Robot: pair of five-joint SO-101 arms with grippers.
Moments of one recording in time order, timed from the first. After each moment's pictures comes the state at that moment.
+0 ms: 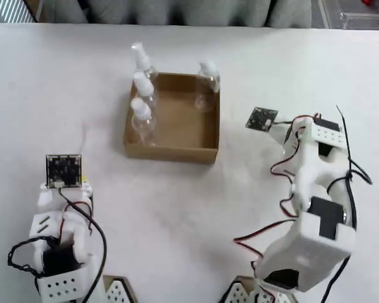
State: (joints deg) left arm -19.4 -104.5 97.1 49.8 -9.6; right arm 15.0 13.9 17.1 58.2 81.7
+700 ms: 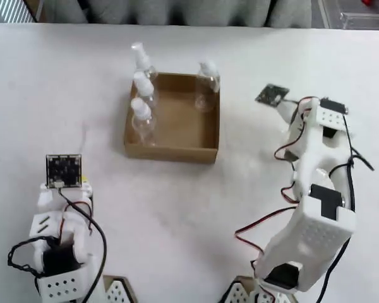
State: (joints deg) left arm -19.4 -104.5 97.1 49.8 -9.6; right arm 15.5 21.0 -3.2 68.9 69.1
